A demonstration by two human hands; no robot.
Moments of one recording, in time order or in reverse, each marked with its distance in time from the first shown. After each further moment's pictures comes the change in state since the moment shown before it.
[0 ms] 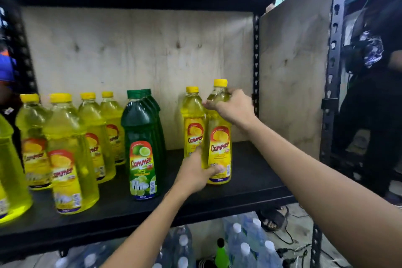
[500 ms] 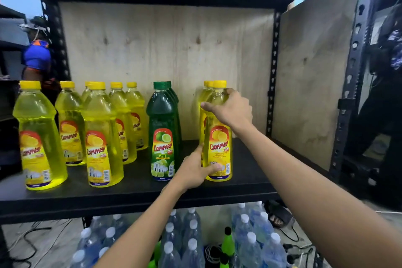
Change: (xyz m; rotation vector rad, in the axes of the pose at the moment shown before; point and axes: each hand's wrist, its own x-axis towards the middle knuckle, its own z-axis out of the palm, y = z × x) left_hand -0.029 -0.025 -0.029 -0.066 -0.095 -0.040; right_hand -0.040 -0.028 0.027 -0.142 -0.032 -0.051
